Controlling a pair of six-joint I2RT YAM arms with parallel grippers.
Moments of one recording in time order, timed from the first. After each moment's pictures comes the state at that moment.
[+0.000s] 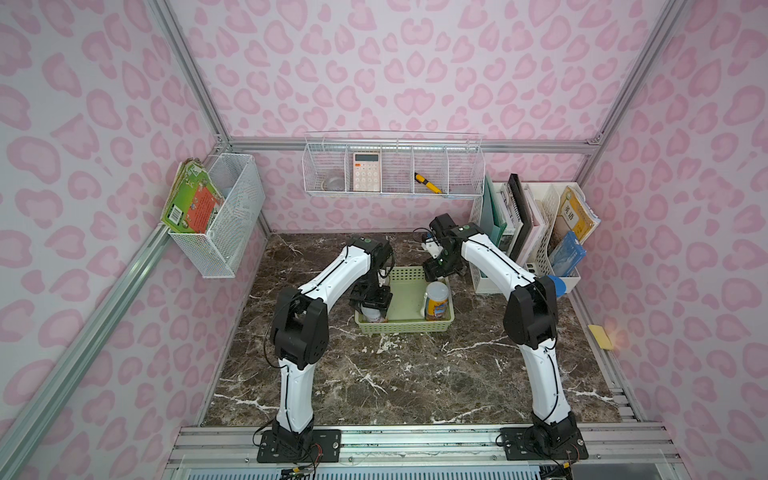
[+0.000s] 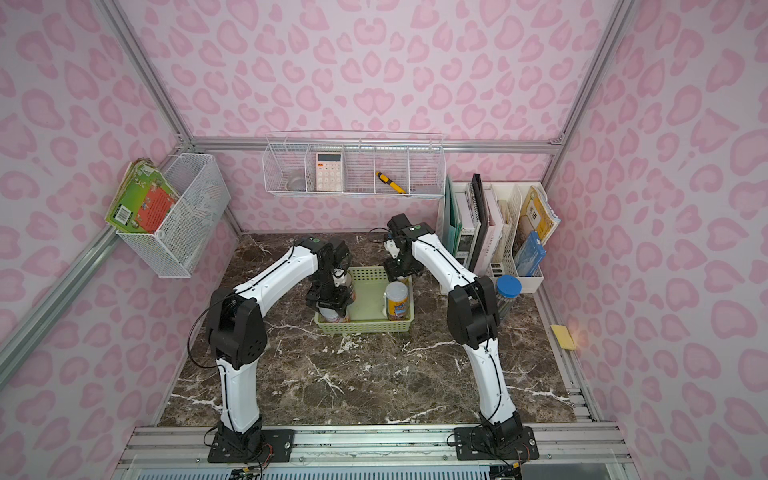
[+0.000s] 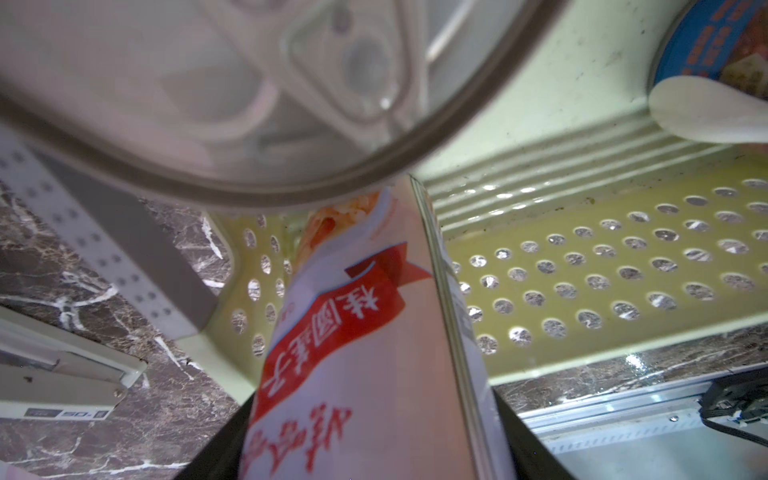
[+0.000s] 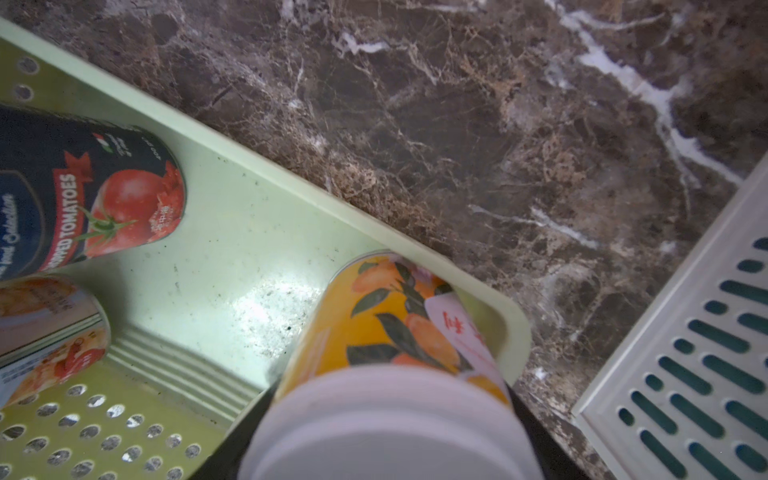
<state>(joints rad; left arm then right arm) -0.44 2.04 1.80 -1.41 0.12 -0.18 0.50 2.30 2.16 -1.12 -0.07 -0.03</state>
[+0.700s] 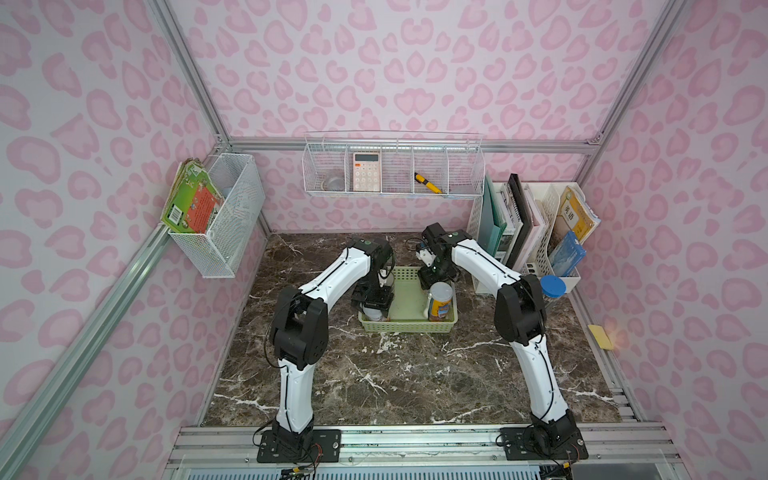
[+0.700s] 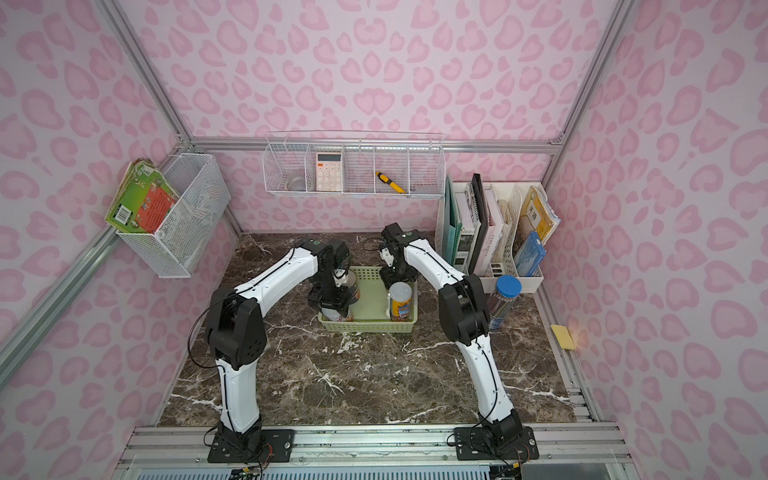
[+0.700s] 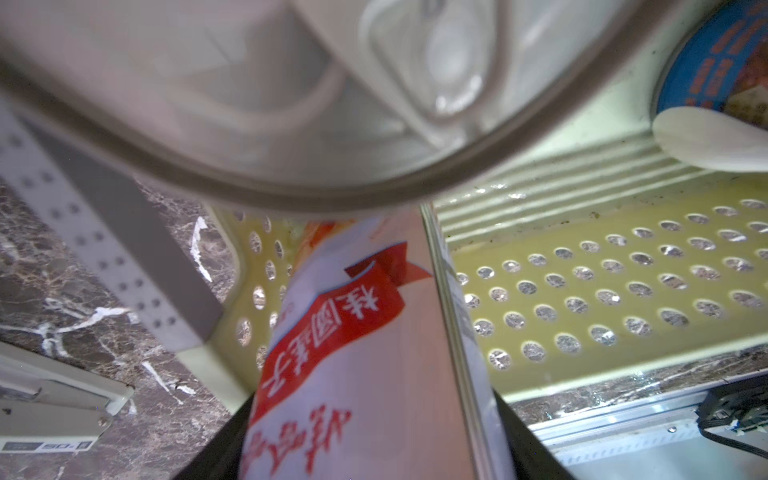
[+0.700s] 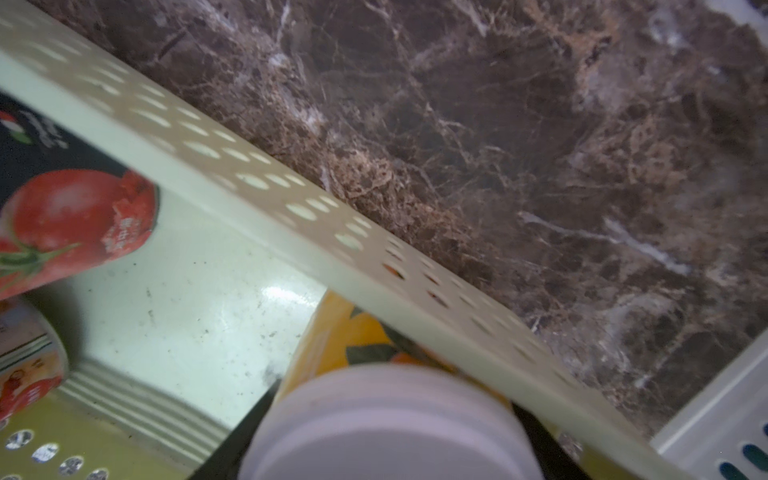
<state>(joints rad) -0.44 2.03 1.76 -1.36 0.13 -0.18 0.53 2.37 2.16 -1.11 -0.05 -0.02</state>
